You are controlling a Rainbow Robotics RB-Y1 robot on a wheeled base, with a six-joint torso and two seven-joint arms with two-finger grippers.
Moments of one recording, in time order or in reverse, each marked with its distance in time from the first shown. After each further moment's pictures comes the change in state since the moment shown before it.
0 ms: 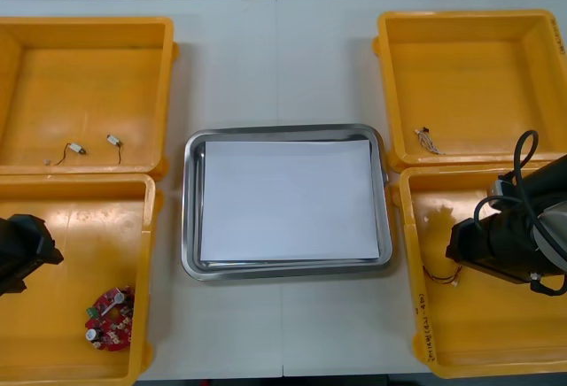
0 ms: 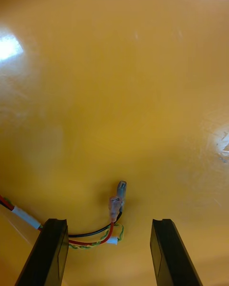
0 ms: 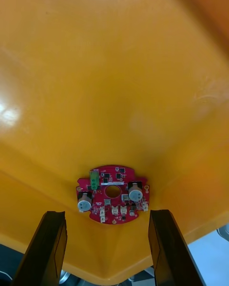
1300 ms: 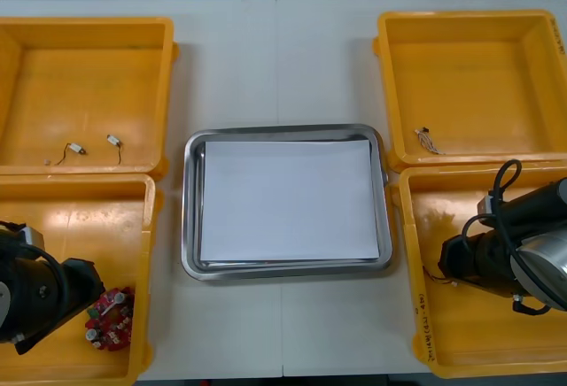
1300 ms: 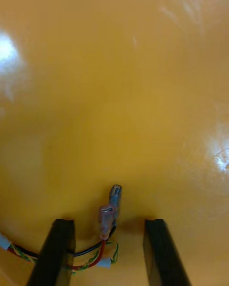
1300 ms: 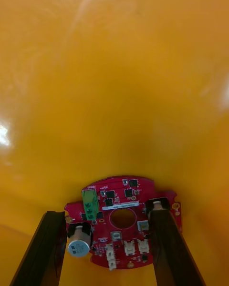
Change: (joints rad) right arm 0.060 -0.007 0.098 0.001 0.117 -0.118 -0.045; left arm 0.175 -0.228 -0.168 0.015 -0.363 -0.220 -0.265
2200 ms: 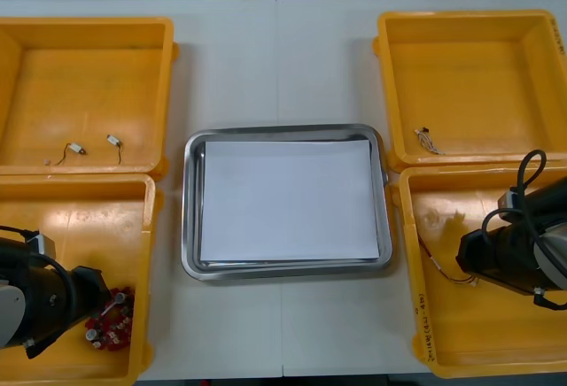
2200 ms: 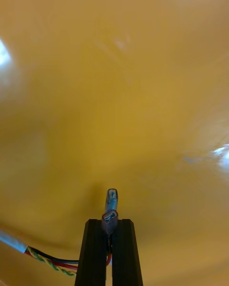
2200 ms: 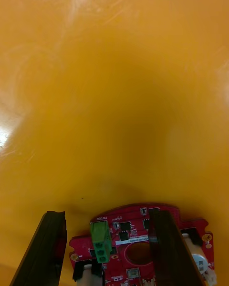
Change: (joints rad) right arm 0.002 -0.026 -0.078 0.003 -0.057 0.049 0.015; left arm 0.019 -0.004 -0.032 0.106 -0.019 -0.121 -0.055
